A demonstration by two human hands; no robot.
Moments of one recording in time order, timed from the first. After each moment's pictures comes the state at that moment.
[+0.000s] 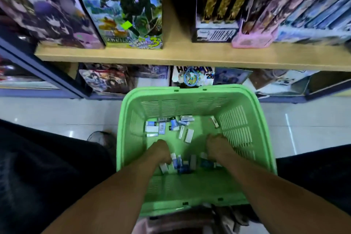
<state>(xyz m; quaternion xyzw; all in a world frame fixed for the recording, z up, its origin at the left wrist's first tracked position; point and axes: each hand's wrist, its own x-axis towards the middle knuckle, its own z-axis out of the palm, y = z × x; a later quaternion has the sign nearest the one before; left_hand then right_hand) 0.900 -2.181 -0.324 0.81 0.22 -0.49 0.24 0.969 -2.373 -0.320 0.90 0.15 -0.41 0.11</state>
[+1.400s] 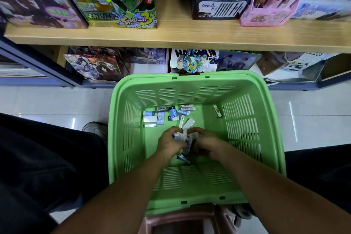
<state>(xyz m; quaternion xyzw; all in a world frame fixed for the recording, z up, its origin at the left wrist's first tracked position) 0.889 -2.223 -0.350 0.65 0.41 -0.26 0.58 0.951 -2.356 -0.342 0.68 -0.24 -0.53 -0.44</state>
